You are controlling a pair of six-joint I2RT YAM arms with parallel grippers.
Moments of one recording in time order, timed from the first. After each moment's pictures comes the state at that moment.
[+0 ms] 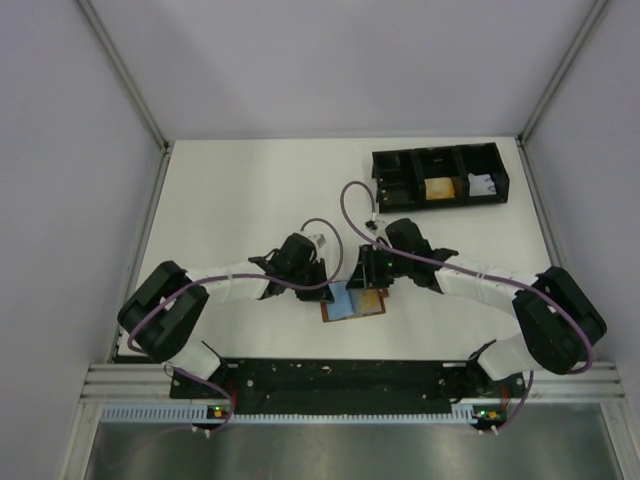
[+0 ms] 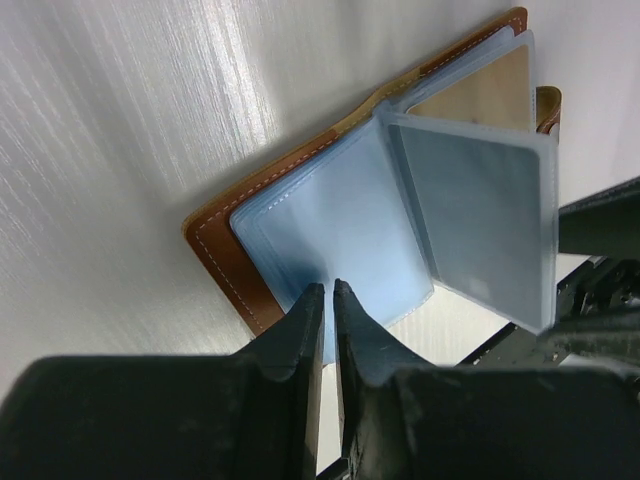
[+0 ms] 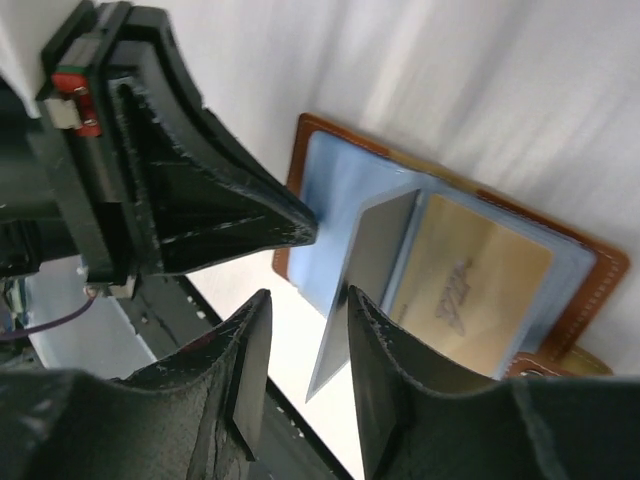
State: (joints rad) left arm -0.72 1.55 0.70 -0.06 0.30 -0.71; right arm 0.66 1.43 0.71 -0.05 -0.43 0.58
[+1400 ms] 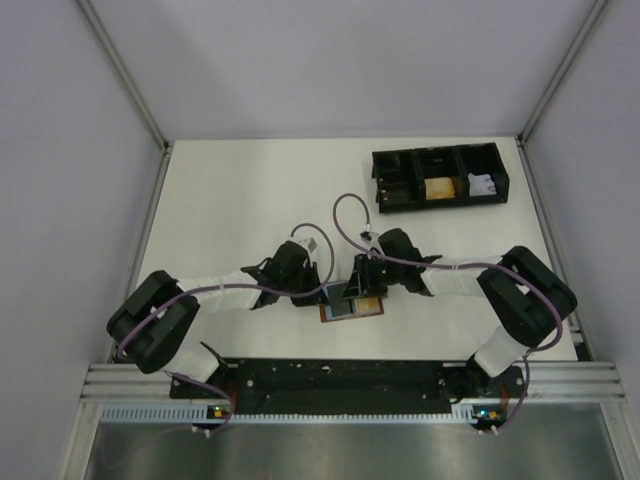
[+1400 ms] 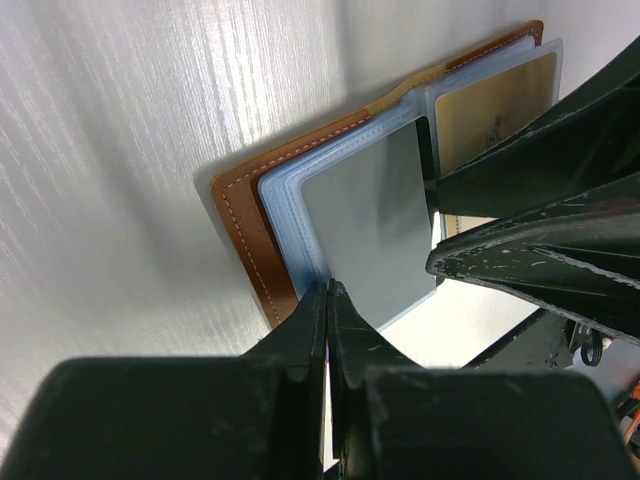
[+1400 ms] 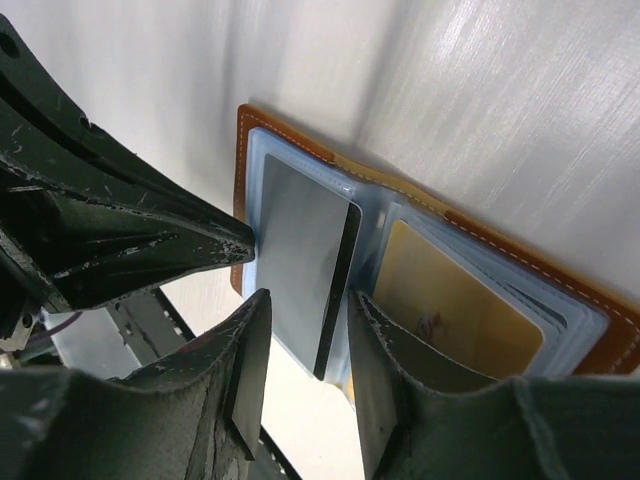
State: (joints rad) left arm -0.72 1.47 0.59 0.01 0.24 -0.79; right arm 0.67 1.60 0.66 0.15 -0.48 0.64
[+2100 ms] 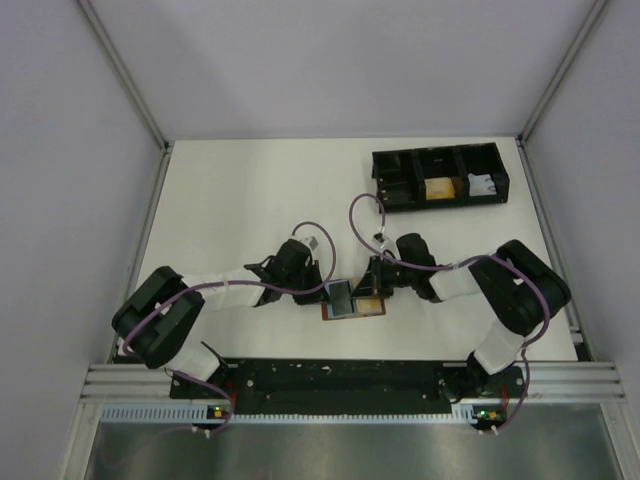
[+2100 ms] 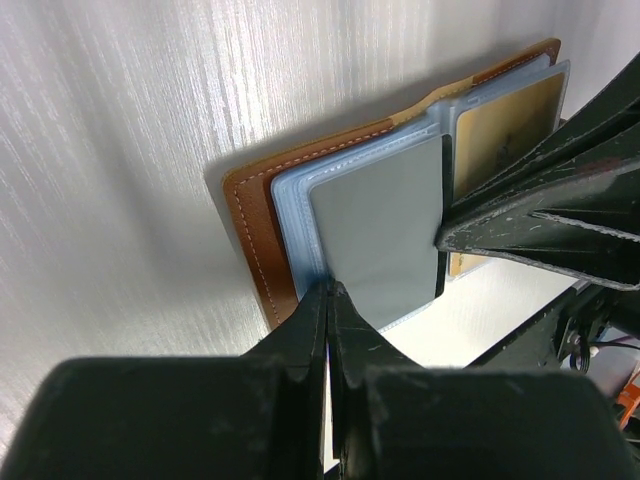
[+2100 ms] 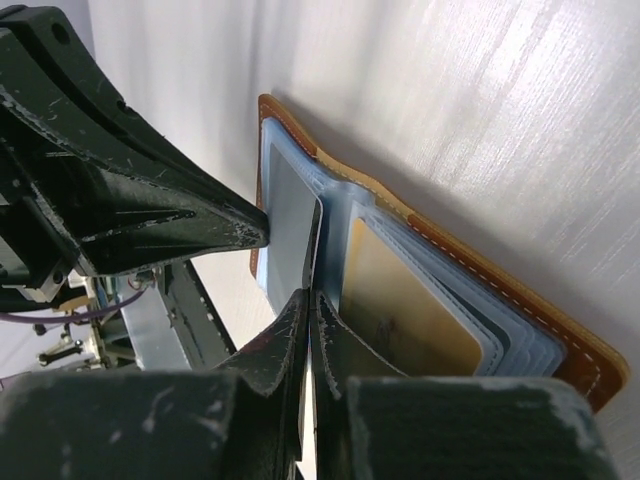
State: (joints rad) left arm -0.72 1.51 0.62 0.01 0.25 -0.81; right arm 0.56 1.68 0.52 0.48 -0.68 0.74
